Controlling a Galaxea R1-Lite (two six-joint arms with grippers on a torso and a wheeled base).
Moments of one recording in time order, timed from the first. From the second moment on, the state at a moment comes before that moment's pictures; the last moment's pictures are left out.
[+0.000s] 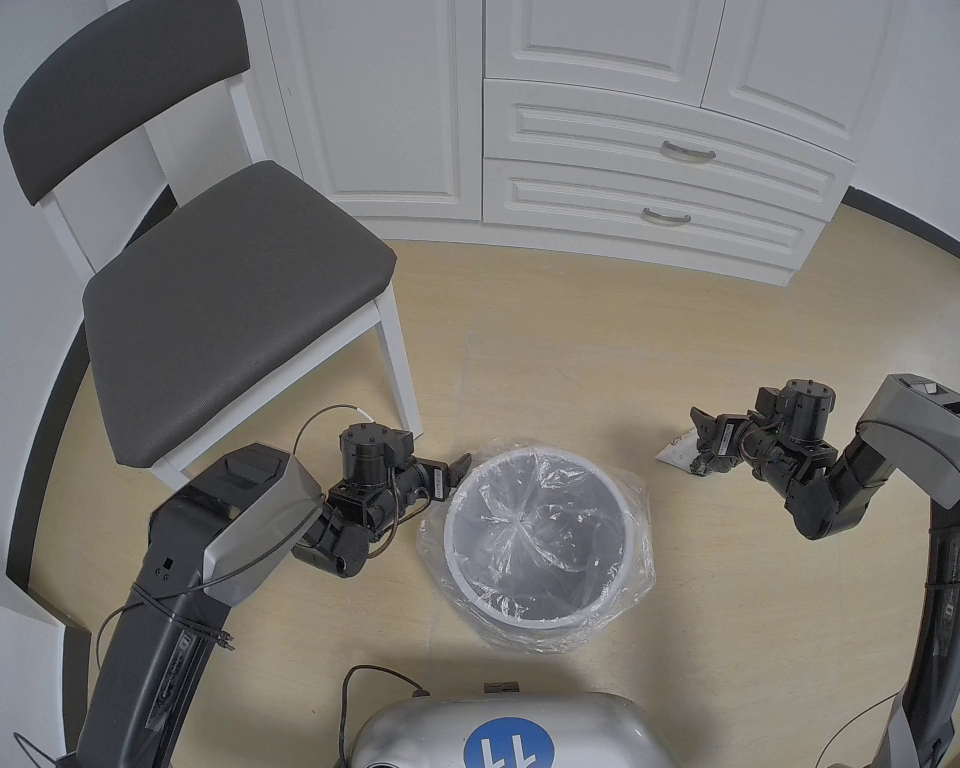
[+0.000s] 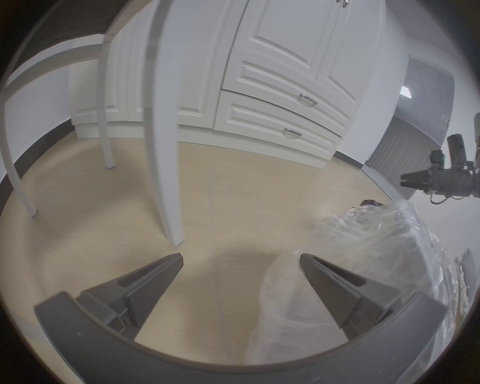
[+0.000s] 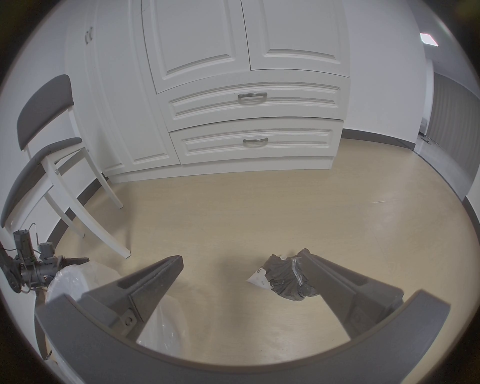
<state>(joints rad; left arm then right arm) -0.37 2.76 -1.59 -0.94 -0.06 -0.09 0.07 2.30 -1.00 -1.14 -0.03 0.10</state>
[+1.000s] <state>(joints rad) -0.38 2.44 -0.65 -1.28 -0.13 0.01 0.02 2.20 -0.91 -1.14 0.00 0.02</state>
